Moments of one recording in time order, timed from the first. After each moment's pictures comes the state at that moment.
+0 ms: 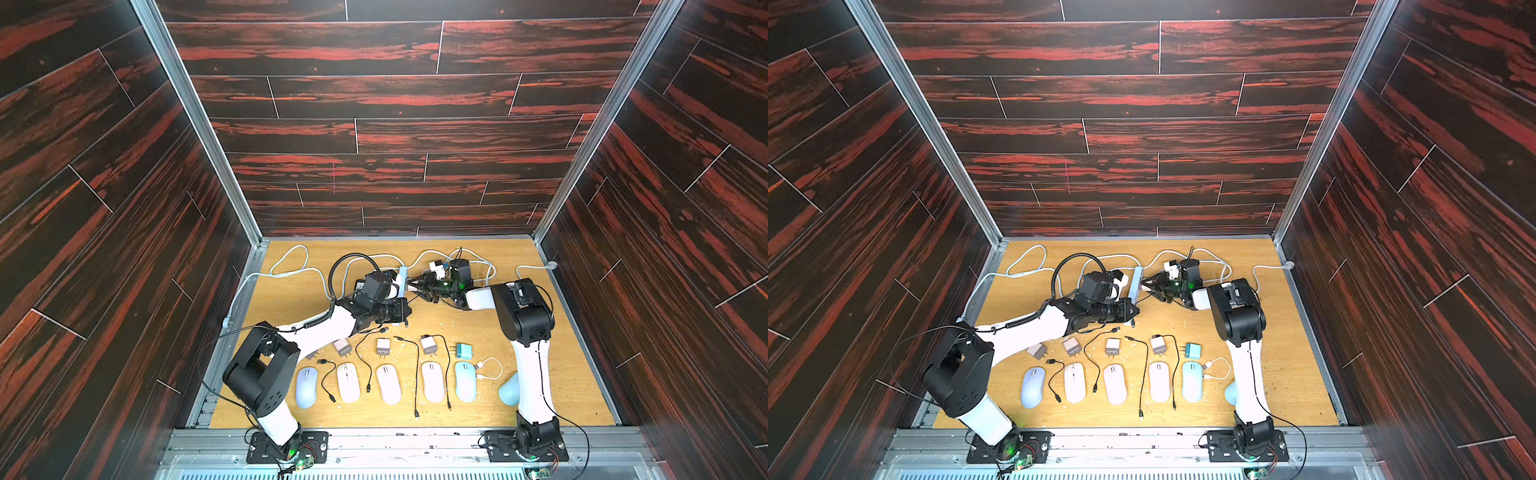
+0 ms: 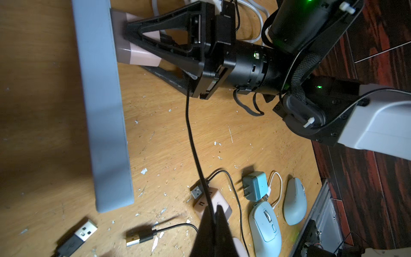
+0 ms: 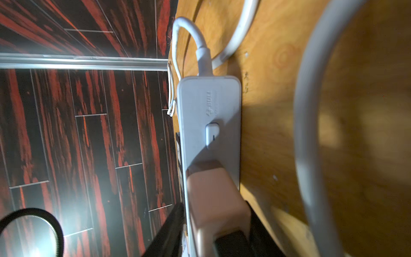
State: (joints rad) left arm -0.63 1.68 1.06 -0.09 0.36 -0.63; right arm 0.32 2.30 1.30 0.48 -0.86 1.08
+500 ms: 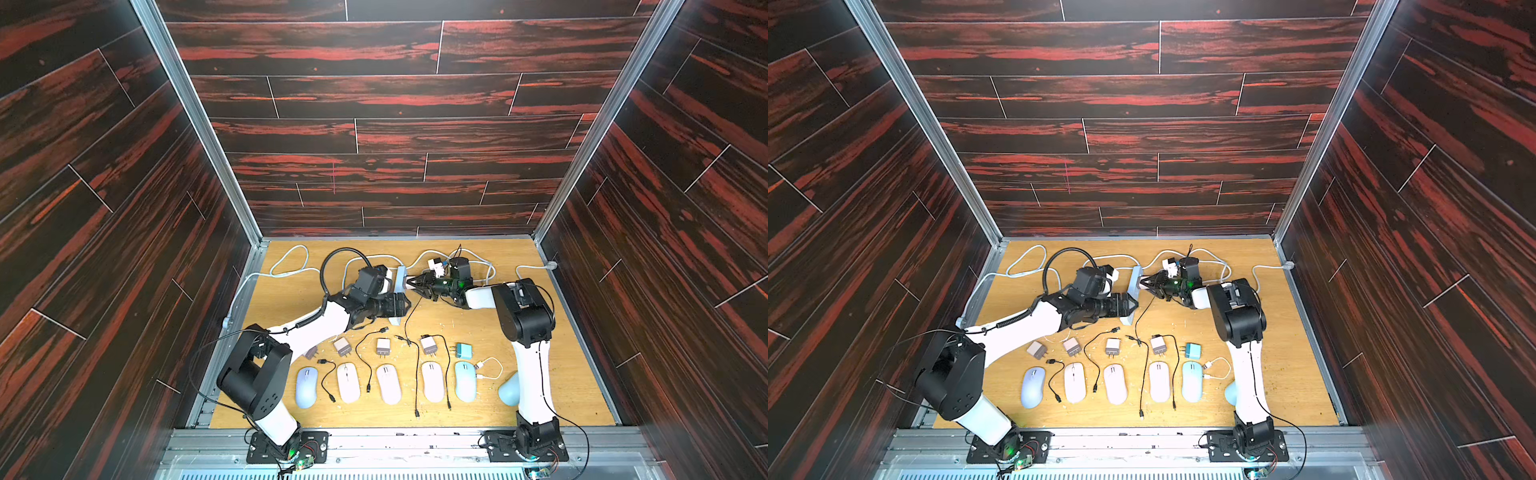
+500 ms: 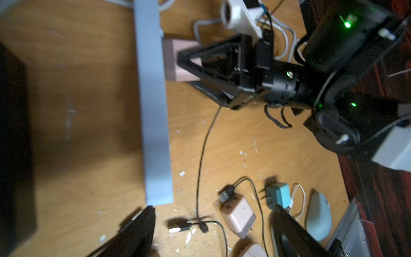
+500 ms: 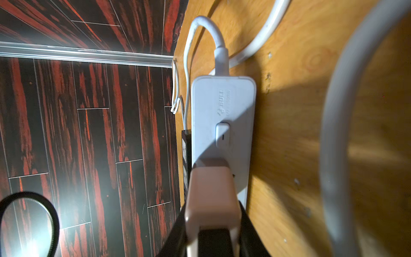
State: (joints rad) left arm -0.56 1.66 1.12 -0.23 0.22 -0.55; right arm 0.32 2.28 1.31 0.47 -0.86 1.05
